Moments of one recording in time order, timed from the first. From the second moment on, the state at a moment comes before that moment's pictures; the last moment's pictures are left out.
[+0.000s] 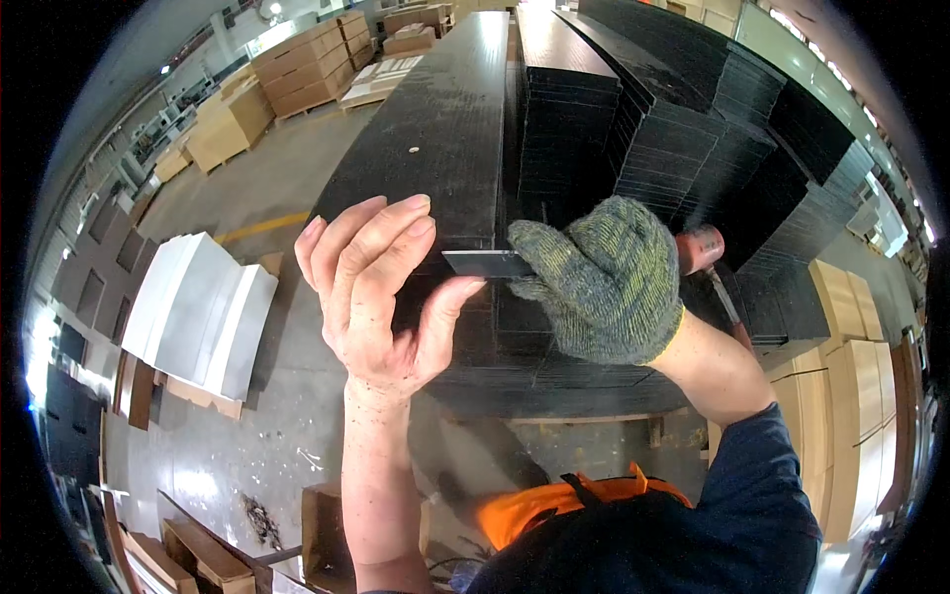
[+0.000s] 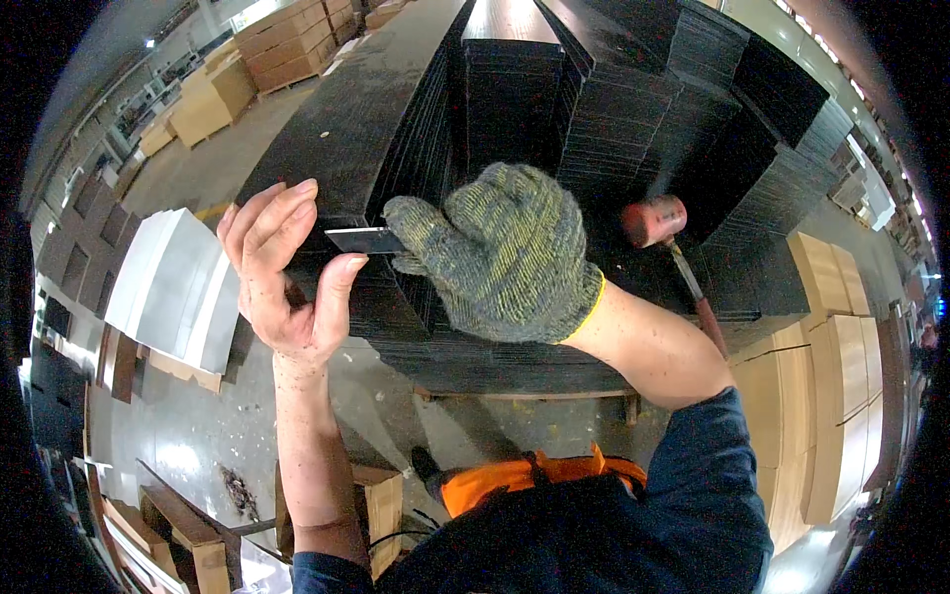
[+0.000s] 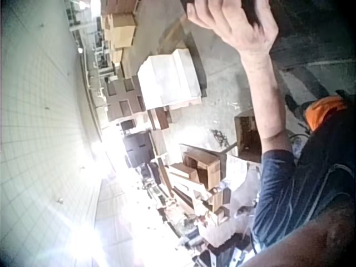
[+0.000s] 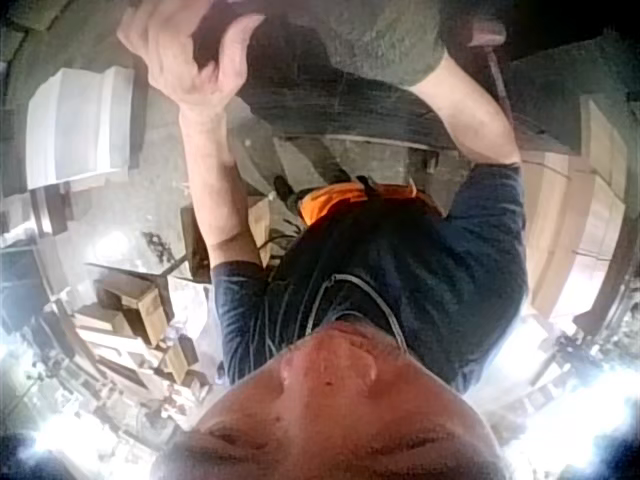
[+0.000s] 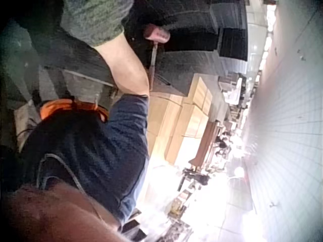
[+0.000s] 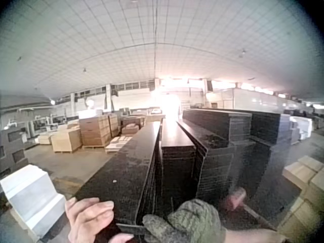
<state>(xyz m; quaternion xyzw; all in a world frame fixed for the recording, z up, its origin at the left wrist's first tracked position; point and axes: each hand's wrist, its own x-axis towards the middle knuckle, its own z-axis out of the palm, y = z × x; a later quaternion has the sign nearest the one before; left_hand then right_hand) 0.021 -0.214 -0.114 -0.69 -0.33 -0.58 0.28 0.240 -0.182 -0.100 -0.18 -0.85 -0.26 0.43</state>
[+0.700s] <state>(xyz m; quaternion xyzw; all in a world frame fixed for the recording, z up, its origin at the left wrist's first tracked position) 0.029 -0.214 -0.112 -0.67 -0.35 -0.60 0.26 0.242 -0.163 -0.060 -0.18 -0.73 -0.35 0.55</state>
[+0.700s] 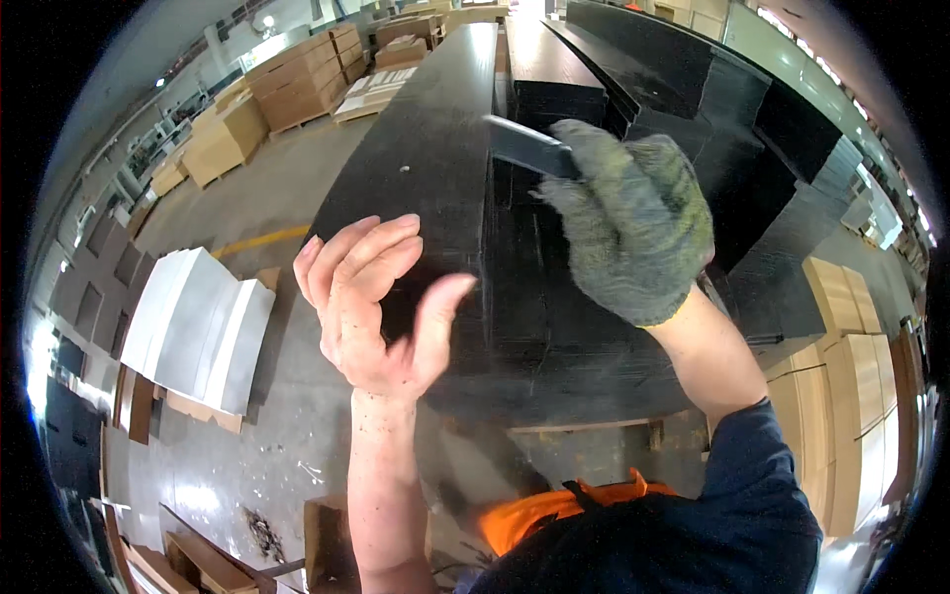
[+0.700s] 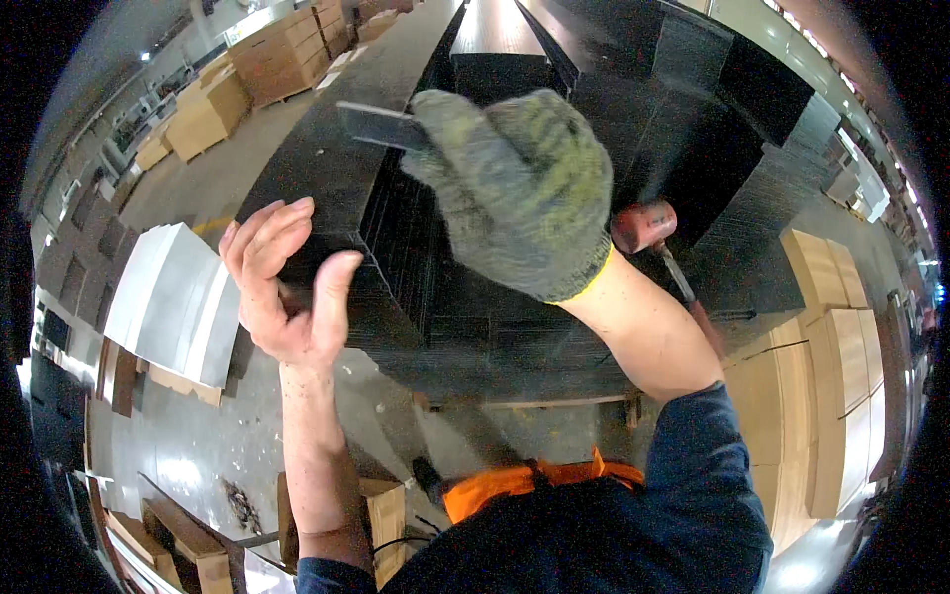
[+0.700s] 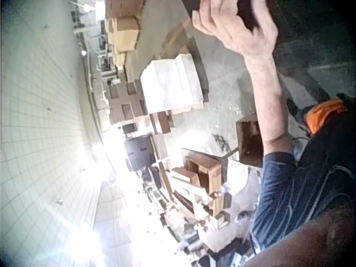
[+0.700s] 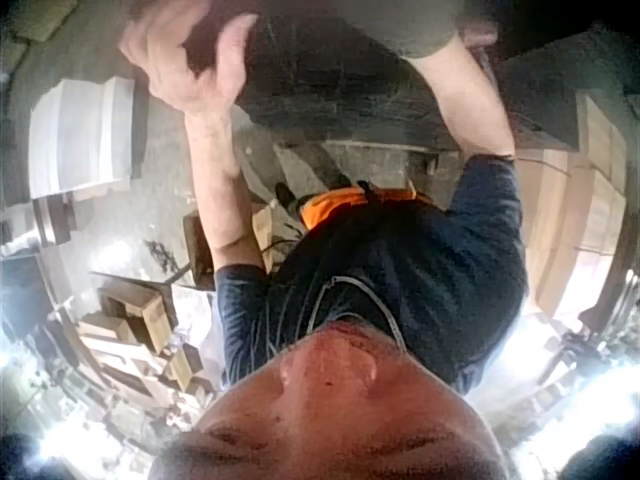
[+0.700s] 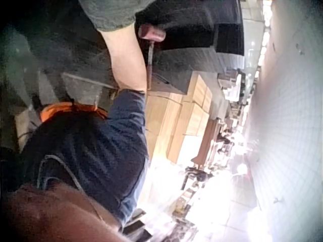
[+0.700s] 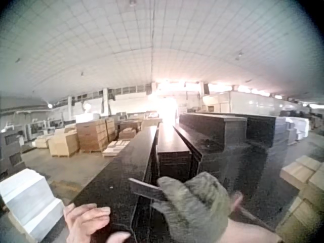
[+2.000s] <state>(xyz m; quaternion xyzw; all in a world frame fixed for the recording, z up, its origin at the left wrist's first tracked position) 0.060 -0.230 -0.308 -0.75 -0.46 -0.33 0.34 0.308 -0.236 -0.180 -0.32 -0.79 -0.19 0.48</state>
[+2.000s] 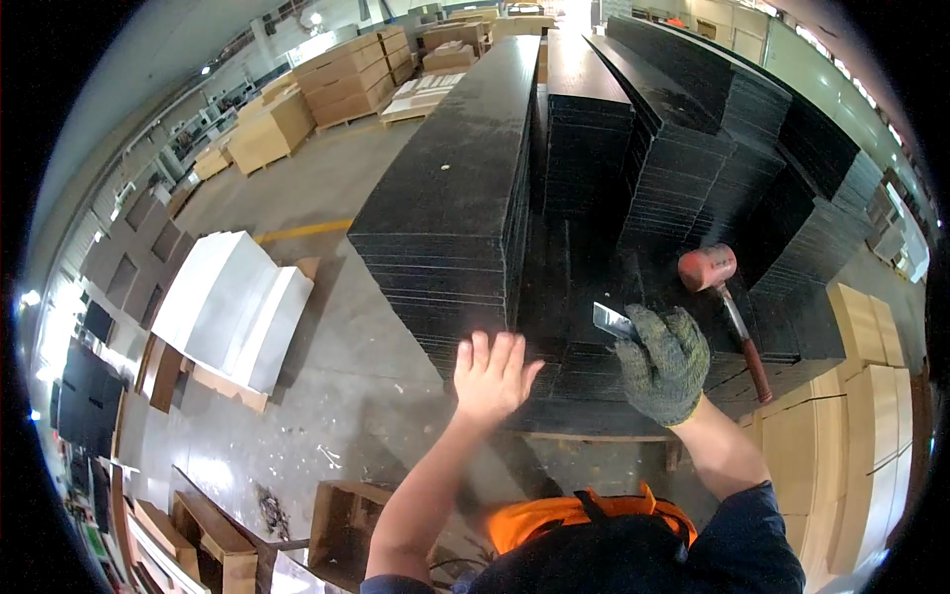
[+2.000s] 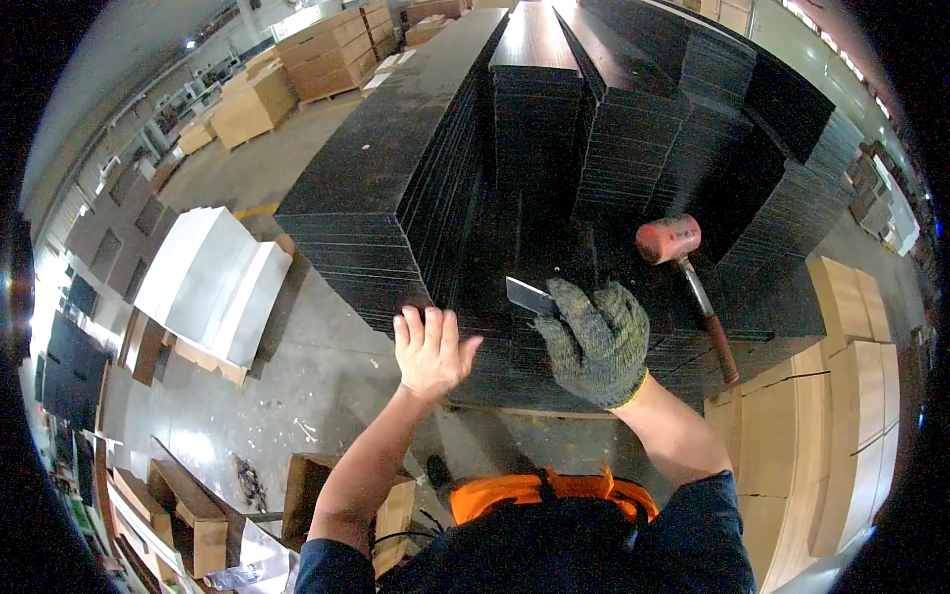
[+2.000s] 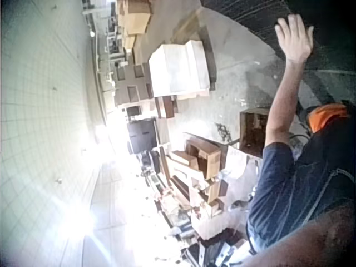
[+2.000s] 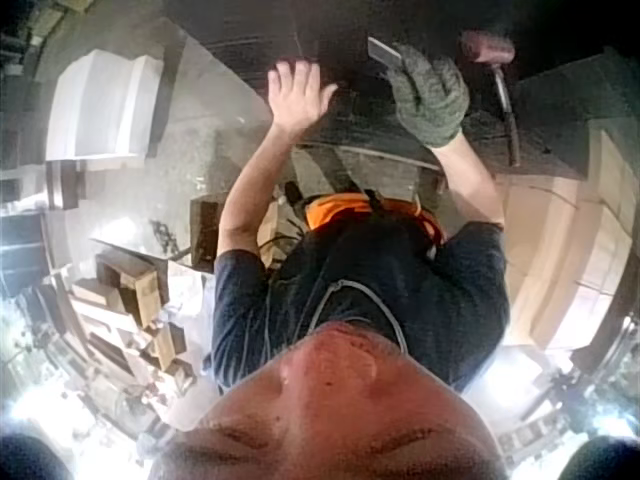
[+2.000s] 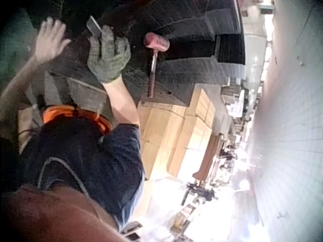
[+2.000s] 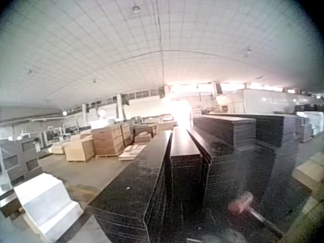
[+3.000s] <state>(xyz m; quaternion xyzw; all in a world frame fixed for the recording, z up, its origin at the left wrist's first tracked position) 0.034 -0.263 -0.274 -0.73 -0.49 -0.34 0.34 0.257 -0.223 -0.195 -0.27 -0.83 -0.19 0.44</state>
